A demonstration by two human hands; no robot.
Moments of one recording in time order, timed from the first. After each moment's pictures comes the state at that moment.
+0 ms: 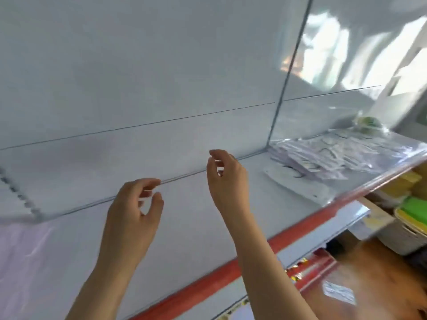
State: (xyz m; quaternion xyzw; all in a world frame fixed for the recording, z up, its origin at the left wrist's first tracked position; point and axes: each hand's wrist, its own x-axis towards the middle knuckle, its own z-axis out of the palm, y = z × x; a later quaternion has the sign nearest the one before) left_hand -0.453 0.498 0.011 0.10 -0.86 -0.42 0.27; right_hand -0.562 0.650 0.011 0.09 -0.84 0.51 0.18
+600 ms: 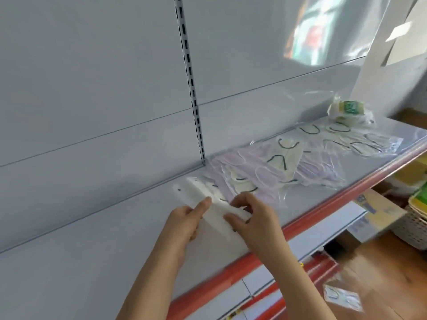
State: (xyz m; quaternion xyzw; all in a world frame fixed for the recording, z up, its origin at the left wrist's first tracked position) left_hand -0.665 0.791 -0.029 0.29 -0.72 -0.63 -0.05; right_hand -0.682 0.955 -0.054 0.07 -0.85 0.51 0.04
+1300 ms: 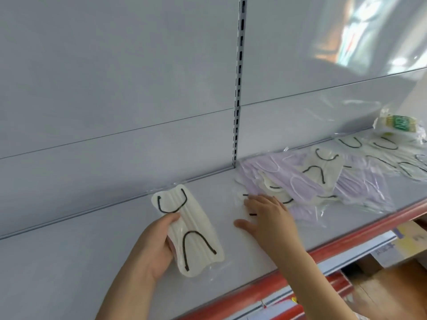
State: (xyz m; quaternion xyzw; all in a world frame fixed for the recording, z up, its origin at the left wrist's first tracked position) left_hand -0.633 0.709 -0.019 0.40 -0.50 -0.77 0.00; right_hand -0.720 0.917 -0.060 0.19 -0.96 0.21 0.01
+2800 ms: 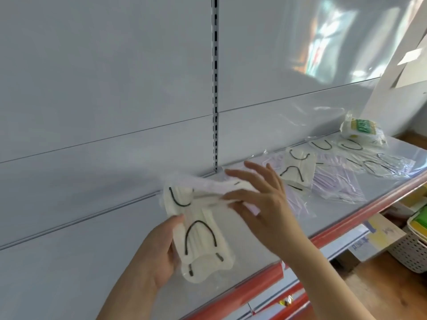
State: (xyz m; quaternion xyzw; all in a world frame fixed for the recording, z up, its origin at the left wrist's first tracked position) left_hand -0.641 0.738 -0.018 0.31 -0.53 -0.79 -0.04; right_hand -0.714 0.937 -0.013 0.36 -0.83 0.35 0.25
